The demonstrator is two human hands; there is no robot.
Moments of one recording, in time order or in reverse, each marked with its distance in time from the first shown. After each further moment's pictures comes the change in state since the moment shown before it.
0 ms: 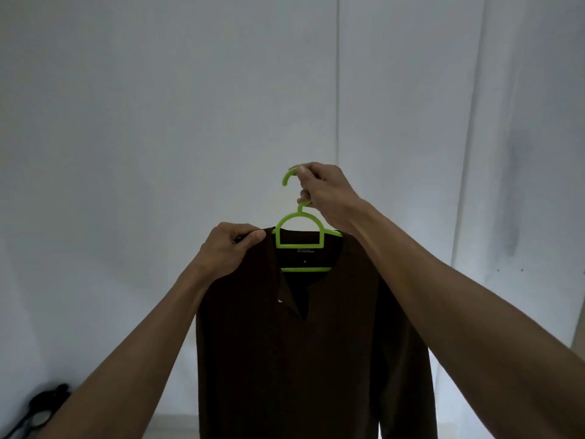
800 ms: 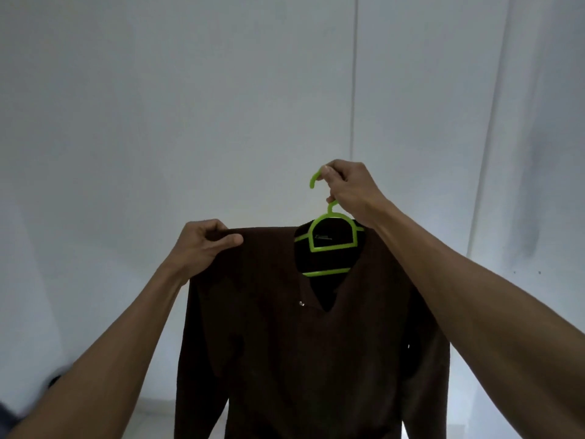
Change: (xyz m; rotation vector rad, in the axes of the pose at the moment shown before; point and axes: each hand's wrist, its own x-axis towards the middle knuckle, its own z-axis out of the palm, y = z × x) left_hand -0.028 -0.031 -0.048 -0.204 0.110 -0.196; right_hand 0.007 0.013 -0.009 -0.223 0.089 -0.083
